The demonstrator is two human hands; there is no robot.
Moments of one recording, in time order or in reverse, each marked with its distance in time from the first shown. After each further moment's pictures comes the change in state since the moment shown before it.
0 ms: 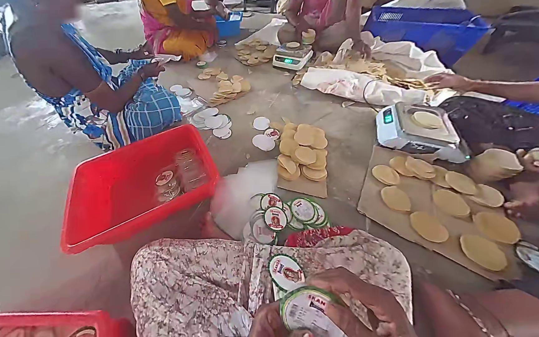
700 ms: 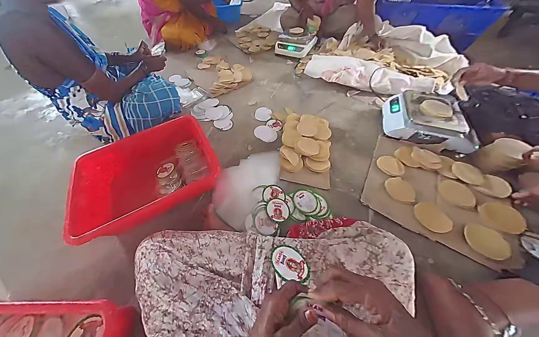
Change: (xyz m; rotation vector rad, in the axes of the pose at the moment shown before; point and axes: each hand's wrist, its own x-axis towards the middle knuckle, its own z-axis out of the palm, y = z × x) left_hand 0.011 -0.008 -0.010 0.333 -0.086 -0.040; right_hand 0.001 0.008 -0.010 -0.106 -0.258 0.086
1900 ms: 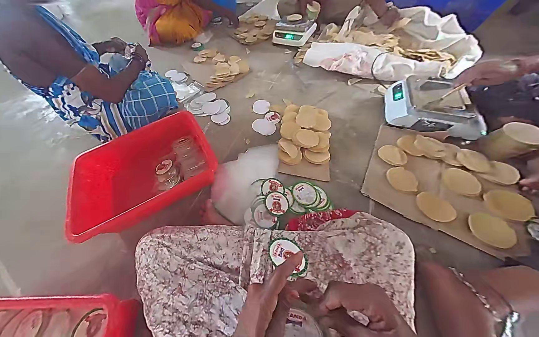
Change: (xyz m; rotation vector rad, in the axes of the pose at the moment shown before) left_hand 0.005 0.012 -0.009 0.350 0.008 0.300; right_hand -0.018 0.009 0.015 0.200 0.087 -0.055
